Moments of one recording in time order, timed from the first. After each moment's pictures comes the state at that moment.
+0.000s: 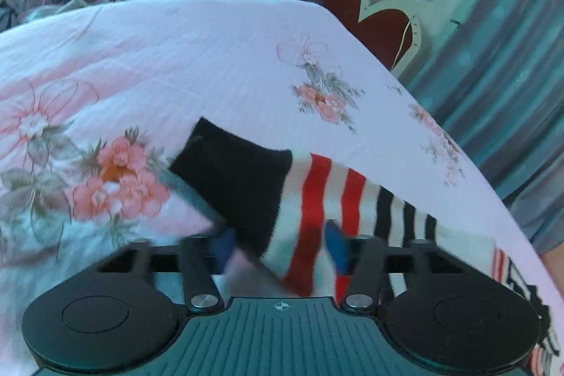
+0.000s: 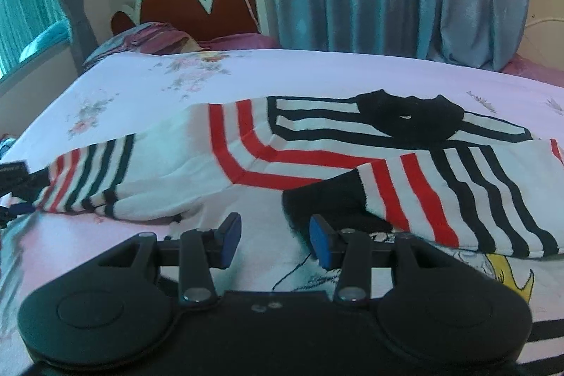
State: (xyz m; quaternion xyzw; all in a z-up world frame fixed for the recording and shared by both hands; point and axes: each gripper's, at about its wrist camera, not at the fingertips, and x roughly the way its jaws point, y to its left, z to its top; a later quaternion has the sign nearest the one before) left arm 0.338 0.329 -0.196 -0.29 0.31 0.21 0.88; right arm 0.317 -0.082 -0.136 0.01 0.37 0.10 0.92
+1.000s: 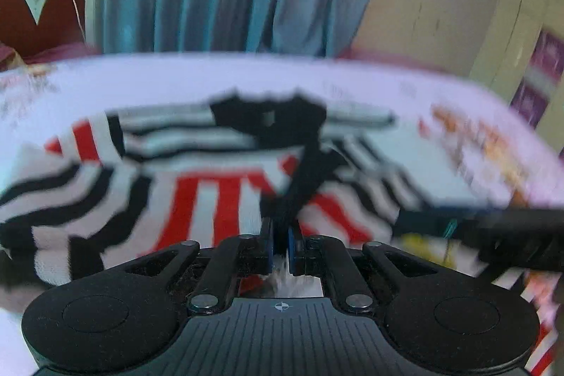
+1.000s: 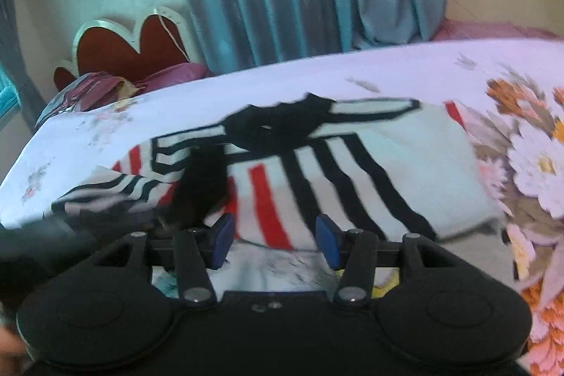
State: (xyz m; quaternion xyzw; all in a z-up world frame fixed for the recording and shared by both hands) left arm 0.400 -0.042 -0.161 0.00 0.37 -0.22 0.90; right arm 0.303 -0.218 -0.125 0.11 0.36 0.01 0.93
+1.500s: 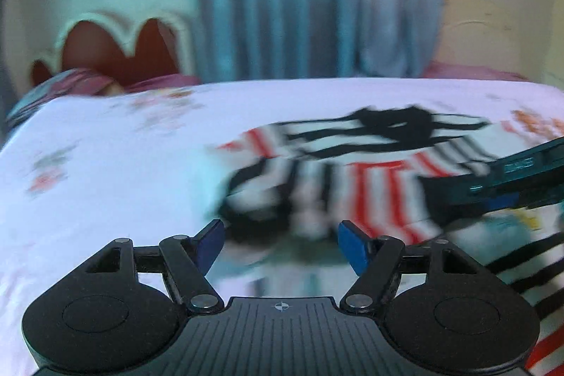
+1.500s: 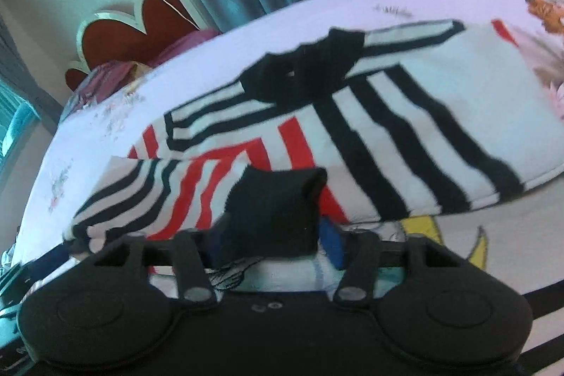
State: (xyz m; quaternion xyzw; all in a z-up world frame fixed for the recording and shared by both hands) left arm 0.341 0.072 -0.133 0.05 0.32 -0.05 0.94; right arm 0.345 -0.205 -0.161 0.20 0.44 0.05 0.88
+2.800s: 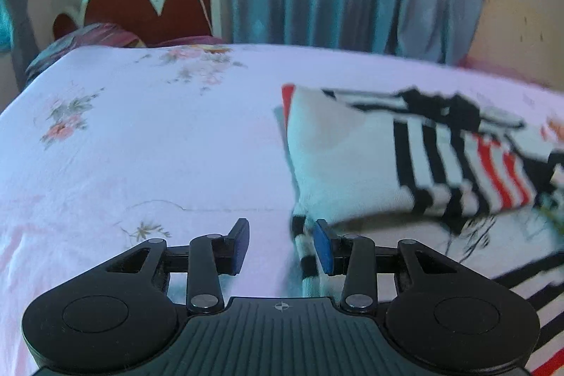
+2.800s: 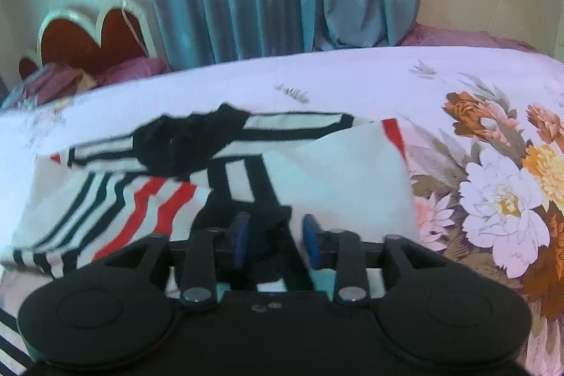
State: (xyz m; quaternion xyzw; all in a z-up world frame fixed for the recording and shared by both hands) left arm 0.357 0.097 -0.147 -0.01 0.36 -0.02 0.93; right arm 0.345 -0.290 -0.136 0.07 0.36 -0.04 0.93
